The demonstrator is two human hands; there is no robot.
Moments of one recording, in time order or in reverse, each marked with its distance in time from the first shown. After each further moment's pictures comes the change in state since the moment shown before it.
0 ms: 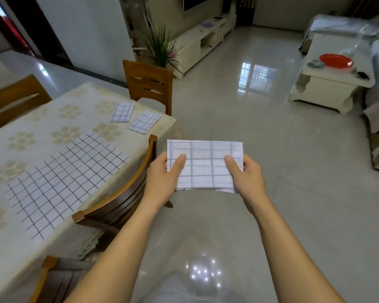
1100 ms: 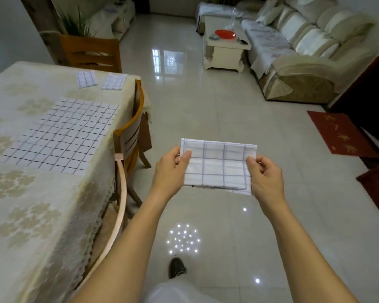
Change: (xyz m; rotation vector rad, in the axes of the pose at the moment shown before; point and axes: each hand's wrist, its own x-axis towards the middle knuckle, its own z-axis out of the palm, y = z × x) left_hand -0.337 -0.064 -0.288 0.052 -0.533 0.093; right_hand -0.523 0.041 0.202 -0.171 0.687 0.018
